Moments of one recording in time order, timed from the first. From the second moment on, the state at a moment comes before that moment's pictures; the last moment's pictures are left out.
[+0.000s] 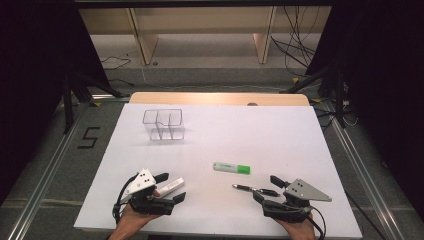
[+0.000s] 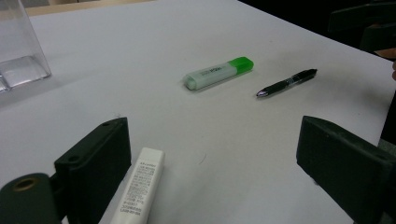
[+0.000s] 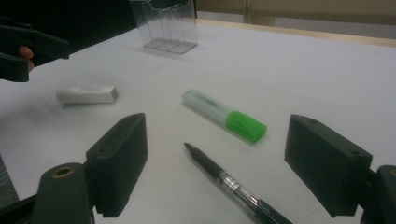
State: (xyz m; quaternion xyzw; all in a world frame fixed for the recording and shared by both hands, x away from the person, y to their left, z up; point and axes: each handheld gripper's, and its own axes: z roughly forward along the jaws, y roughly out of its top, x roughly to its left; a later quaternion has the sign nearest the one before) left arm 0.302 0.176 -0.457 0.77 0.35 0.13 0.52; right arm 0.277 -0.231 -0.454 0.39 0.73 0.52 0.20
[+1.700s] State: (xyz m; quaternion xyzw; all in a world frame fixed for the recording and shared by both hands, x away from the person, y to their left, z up) left arm 0.397 0.231 -0.421 0.72 0.48 0.21 0.45; right arm 0.277 -0.233 -0.453 0.39 0.73 0.52 0.20
